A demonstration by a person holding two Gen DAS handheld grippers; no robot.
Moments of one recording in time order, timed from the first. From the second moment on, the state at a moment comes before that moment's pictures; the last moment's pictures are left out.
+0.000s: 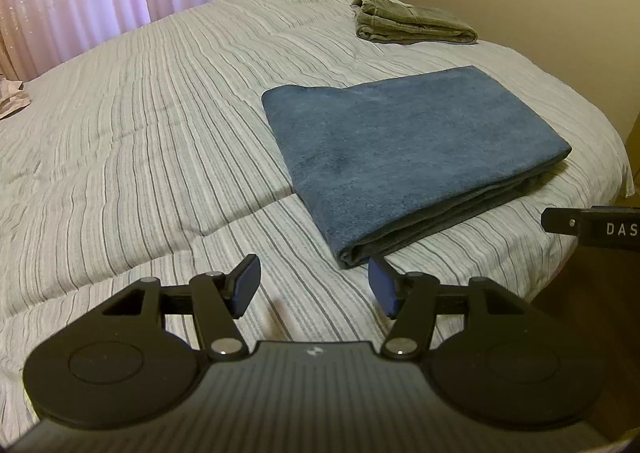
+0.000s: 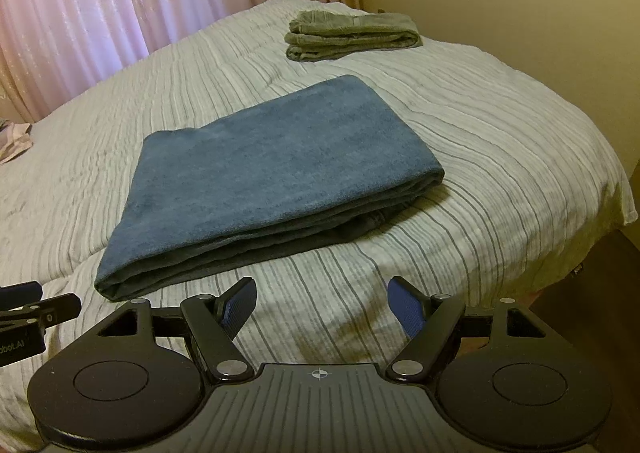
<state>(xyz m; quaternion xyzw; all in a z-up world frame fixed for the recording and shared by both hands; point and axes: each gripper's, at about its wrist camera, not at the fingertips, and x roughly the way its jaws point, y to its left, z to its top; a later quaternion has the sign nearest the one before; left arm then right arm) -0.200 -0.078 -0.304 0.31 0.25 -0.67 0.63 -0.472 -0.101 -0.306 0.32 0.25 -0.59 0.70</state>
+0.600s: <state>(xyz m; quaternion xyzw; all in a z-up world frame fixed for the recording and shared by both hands) -0.199 -0.083 -0.310 0.32 0.26 -0.67 0.62 -0.475 -0.106 -0.308 0.32 0.25 -0.60 0.69</state>
